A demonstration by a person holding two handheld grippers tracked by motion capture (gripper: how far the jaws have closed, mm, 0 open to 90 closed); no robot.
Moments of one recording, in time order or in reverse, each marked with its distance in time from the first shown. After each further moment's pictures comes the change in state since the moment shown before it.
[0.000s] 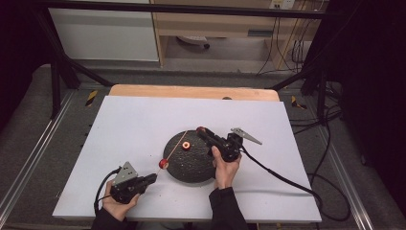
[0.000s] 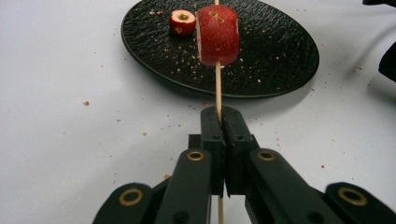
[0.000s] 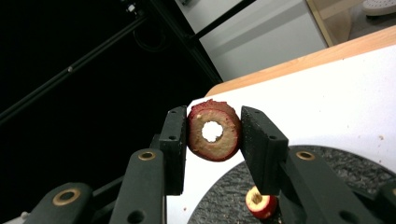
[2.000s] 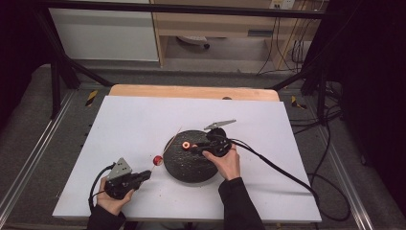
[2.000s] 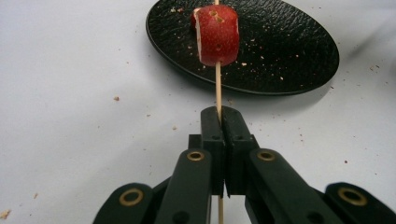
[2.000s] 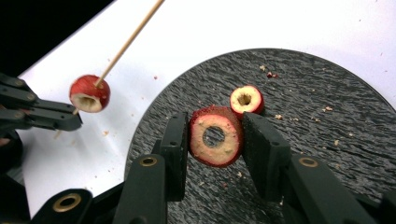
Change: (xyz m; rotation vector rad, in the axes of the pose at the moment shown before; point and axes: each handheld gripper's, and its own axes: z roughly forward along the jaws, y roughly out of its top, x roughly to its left) left arm 0.019 0.002 -0.007 0.019 0.015 -0.002; right arm 0.012 0.011 0.031 0.661 -0.055 -0.345
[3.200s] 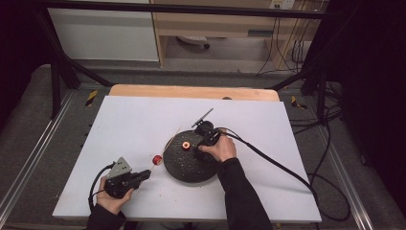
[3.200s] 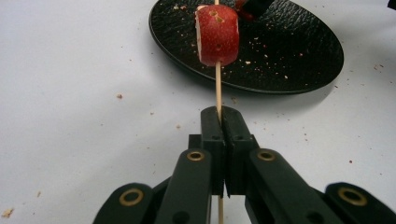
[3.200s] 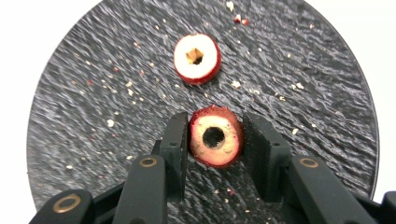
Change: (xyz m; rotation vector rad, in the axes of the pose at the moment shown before) left arm 0.003 0.000 0.001 0.008 0.002 -0.006; right arm -0.020 0.033 0.042 0.411 -0.125 -0.146
